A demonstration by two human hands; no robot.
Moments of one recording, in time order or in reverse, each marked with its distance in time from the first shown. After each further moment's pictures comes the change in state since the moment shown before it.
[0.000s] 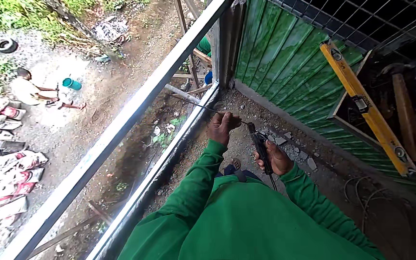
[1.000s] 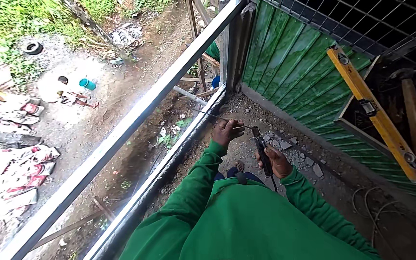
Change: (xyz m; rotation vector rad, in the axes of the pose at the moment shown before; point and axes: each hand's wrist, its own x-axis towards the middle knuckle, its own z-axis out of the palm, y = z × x) left_hand -0.014 -0.009 -0.026 -0.008 -0.051 -0.304; right_hand -0.001 0.023 0.003 -0.085 0.072 -0.079
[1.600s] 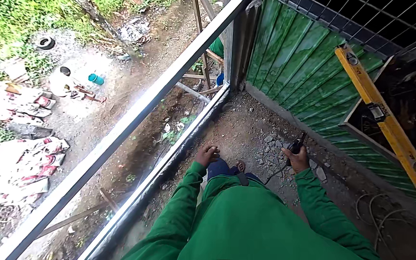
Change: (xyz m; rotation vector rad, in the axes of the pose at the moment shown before) left_hand -0.046 -0.059 -0.096 0.388 0.192 -0.305; right_hand 0.003 0.012 -0.120 -0.590 0.786 -0.081
